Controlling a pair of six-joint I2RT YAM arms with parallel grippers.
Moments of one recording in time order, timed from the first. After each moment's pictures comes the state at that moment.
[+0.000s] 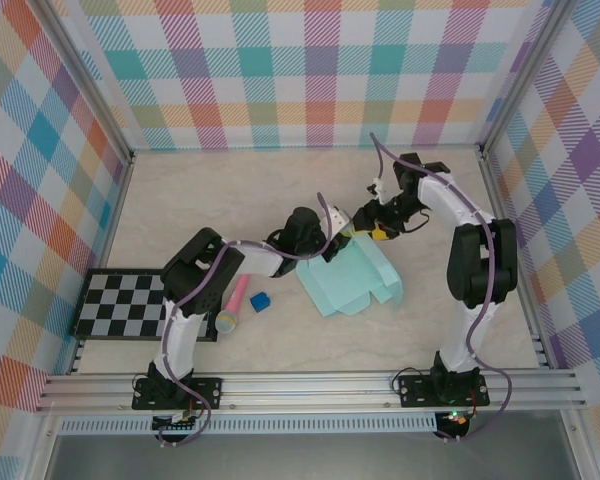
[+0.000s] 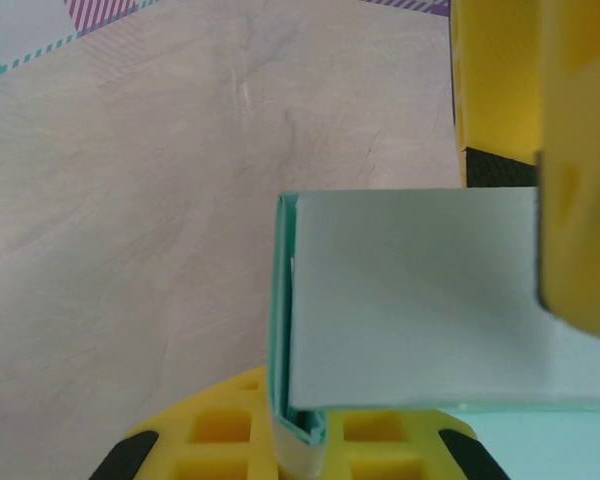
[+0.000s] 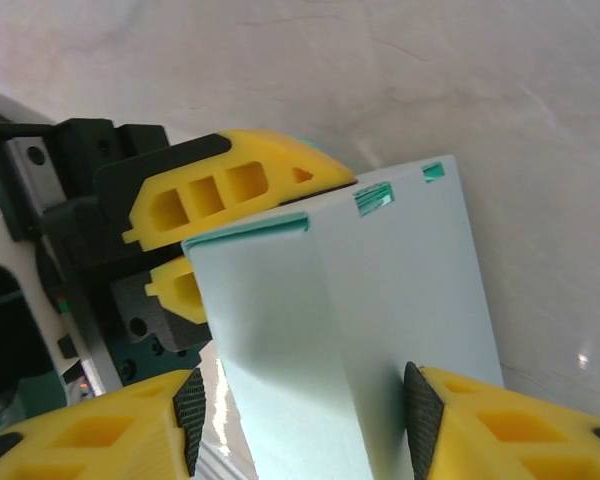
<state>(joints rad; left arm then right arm) -0.72 2.11 1.16 0.57 0.29 0.15 0.20 1.92 1.56 -1.12 -0.65 0.05</state>
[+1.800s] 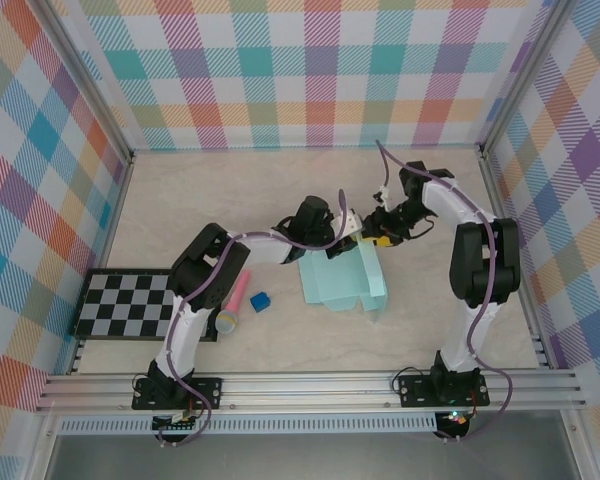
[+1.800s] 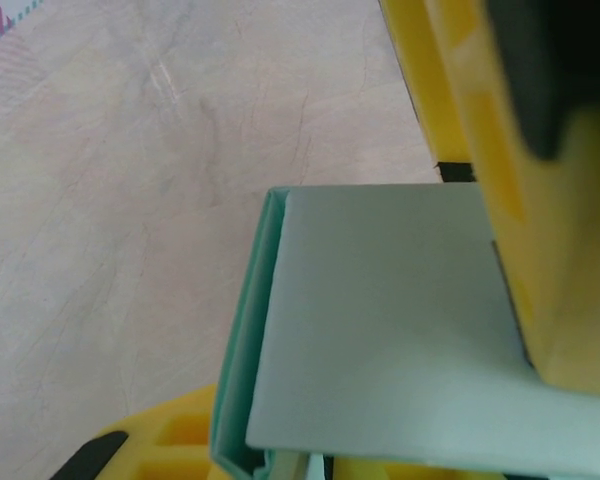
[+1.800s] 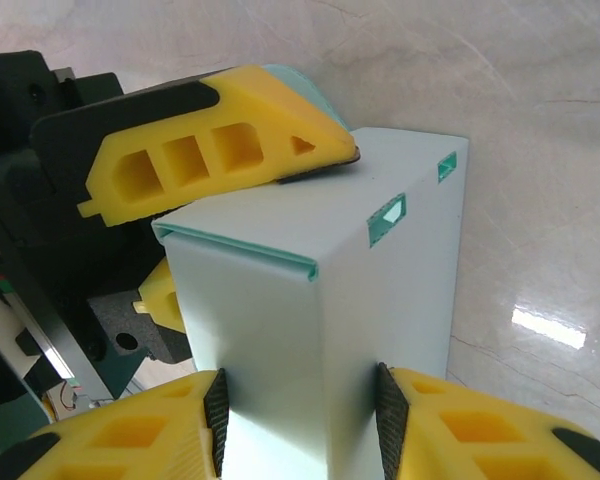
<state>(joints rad) -0.71 2.18 1.36 0.29 0.42 0.44 0.15 1.92 1.49 -1.10 -0.66 0.04</state>
